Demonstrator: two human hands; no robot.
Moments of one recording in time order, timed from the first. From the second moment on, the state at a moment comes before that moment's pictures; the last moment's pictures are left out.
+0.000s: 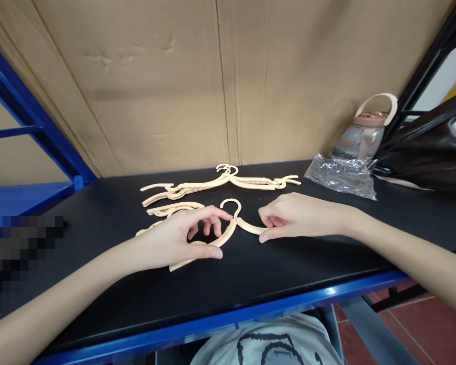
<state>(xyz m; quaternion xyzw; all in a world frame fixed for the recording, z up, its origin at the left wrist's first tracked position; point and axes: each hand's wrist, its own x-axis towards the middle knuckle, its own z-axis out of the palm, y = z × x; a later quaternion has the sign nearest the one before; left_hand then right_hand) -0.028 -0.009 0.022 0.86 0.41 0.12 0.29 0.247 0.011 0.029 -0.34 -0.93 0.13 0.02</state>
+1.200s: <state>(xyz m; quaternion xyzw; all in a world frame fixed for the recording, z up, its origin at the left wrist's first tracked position) -0.028 -0.014 0.029 0.89 0.39 0.06 0.22 0.251 -0.005 0.042 -0.28 -0.93 0.21 0.01</state>
